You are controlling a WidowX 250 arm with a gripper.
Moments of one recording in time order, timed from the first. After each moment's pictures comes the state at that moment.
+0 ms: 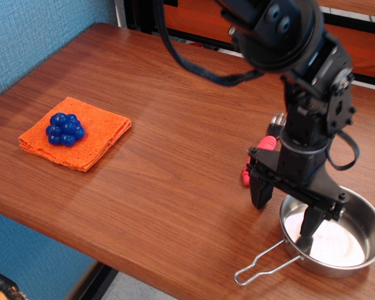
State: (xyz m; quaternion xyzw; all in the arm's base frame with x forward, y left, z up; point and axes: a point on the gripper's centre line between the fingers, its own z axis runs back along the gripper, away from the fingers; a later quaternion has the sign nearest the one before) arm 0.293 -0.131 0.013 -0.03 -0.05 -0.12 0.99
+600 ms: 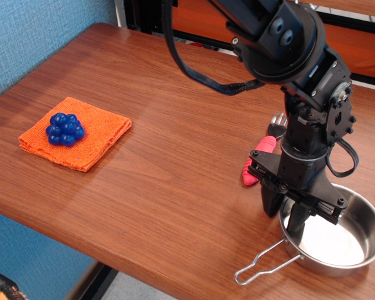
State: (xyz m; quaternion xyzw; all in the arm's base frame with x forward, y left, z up) arm 0.294 -0.132 0.008 -0.02 -0.06 -0.13 0.99
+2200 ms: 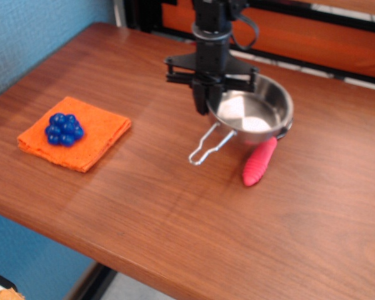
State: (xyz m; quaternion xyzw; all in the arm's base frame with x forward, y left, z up) arm 0.371 0.012 0.055 0.01 -0.08 0.15 0.99
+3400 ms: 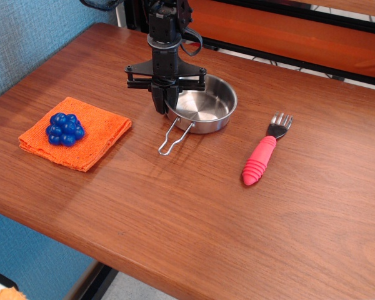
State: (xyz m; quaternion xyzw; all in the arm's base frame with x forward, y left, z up) arm 0.380 0.079 0.020 0.04 -0.06 0.22 0.97
